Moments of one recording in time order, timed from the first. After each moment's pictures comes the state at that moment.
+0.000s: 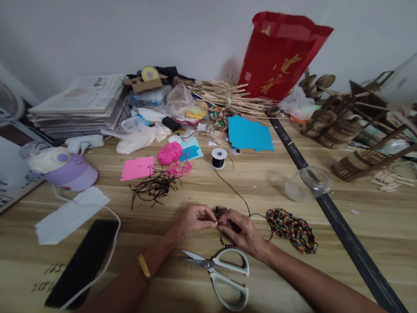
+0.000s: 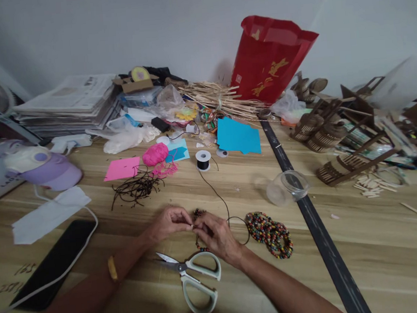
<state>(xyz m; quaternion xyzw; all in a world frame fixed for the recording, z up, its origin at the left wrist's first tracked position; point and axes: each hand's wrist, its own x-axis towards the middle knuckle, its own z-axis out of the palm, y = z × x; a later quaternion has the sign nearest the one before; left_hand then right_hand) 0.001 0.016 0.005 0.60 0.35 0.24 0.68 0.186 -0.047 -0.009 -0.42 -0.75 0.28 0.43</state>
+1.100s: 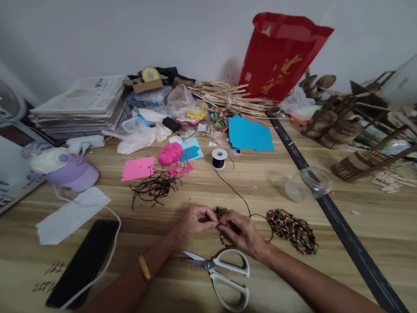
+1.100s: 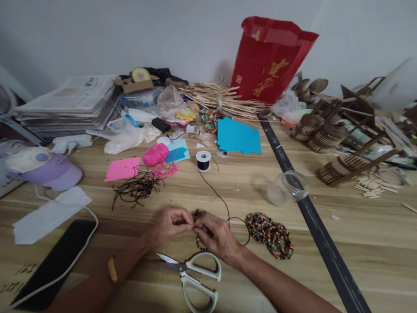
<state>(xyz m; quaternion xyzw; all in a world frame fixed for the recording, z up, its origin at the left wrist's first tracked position) 0.002 0.013 0.003 0.66 0.33 0.27 0.62 0.185 -0.047 -0.008 -0.42 -0.76 0.26 0.43</state>
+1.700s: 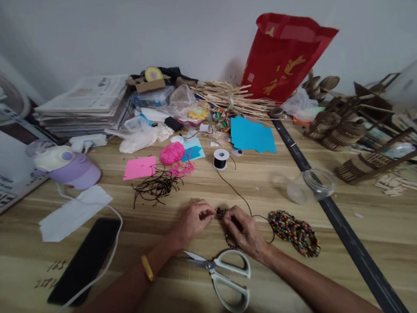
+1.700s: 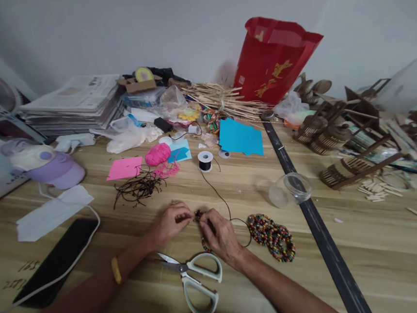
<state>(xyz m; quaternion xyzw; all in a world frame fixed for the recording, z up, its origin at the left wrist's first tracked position) 0.003 0.016 0.005 0.80 0.39 0.27 0.36 0.185 -0.047 -0.002 -0.47 -0.73 0.25 0.43</state>
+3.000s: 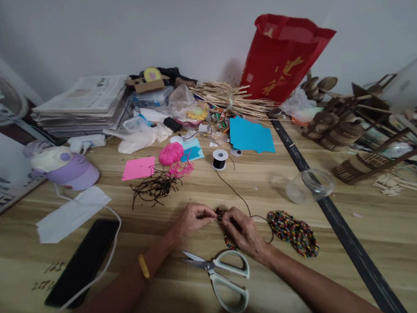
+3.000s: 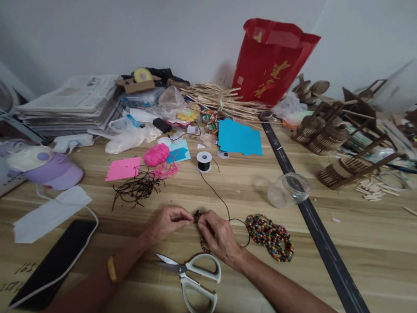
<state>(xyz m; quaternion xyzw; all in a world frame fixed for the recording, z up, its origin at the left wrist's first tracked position) -0.001 0.018 -0.001 0.68 0.38 0.27 0.57 0.186 -0.047 0.000 -0.45 -0.74 0.26 0.42</state>
